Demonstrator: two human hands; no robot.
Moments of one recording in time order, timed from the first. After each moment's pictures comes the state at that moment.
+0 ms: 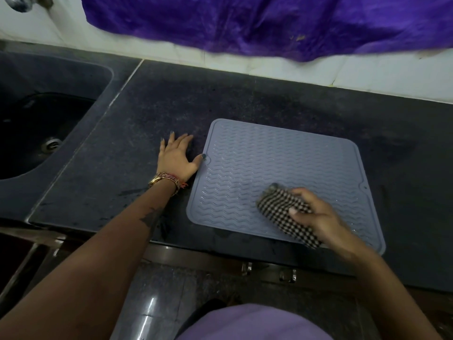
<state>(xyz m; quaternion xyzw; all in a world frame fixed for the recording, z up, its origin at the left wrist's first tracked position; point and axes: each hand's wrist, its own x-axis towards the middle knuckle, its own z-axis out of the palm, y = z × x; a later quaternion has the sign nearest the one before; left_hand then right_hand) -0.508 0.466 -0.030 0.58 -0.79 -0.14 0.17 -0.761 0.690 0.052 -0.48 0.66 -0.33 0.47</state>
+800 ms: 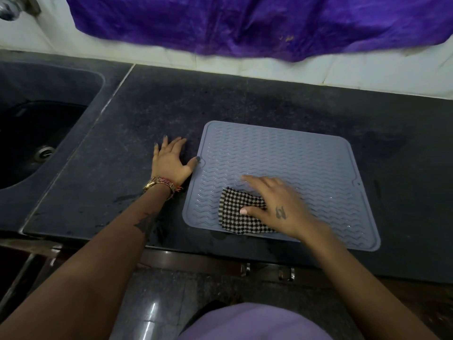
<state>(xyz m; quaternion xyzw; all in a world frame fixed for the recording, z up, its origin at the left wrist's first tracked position) -0.507 0.465 -0.030 0.58 -0.78 -0.14 0.17 -0.727 0.644 0.029 -0.74 0.65 -0.10 0.15</state>
